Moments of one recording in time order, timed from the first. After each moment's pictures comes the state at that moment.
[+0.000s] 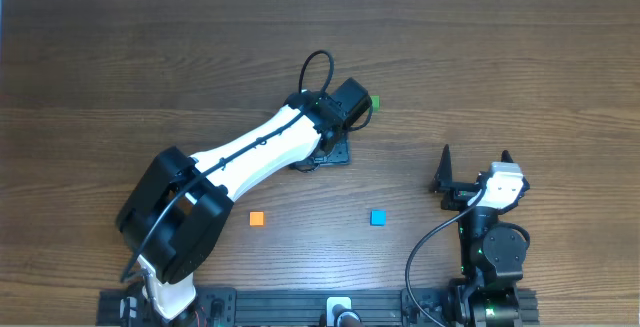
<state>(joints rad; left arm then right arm) -0.77 1.94 1.36 -0.87 -0.09 -0.85 0.04 0.02 0.01 -0.06 0.13 0.05</state>
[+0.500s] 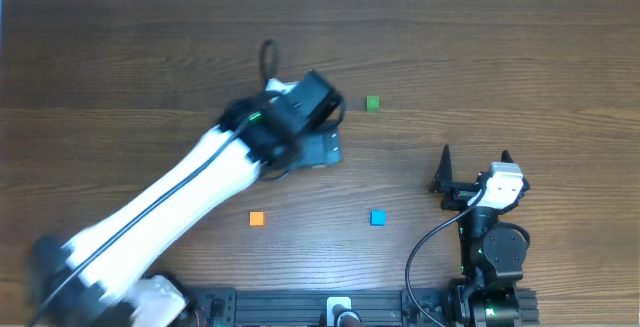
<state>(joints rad) -0.76 1.53 1.35 -1.10 -0.09 -0.85 0.04 0.02 0.01 -0.06 0.13 0.05</state>
